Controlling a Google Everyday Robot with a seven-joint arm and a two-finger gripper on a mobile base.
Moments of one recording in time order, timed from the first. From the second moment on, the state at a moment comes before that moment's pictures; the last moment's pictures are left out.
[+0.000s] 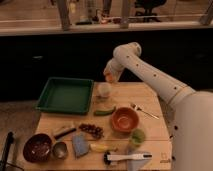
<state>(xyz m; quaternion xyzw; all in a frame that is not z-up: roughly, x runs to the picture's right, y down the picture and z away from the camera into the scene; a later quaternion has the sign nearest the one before) 0.034 -0.077 0.857 -0.07 -0.21 -0.39 0.89</state>
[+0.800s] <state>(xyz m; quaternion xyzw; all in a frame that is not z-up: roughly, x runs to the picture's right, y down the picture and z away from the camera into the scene) 0.022 -0.067 0.859 -0.09 -0.22 -0.40 0.89</state>
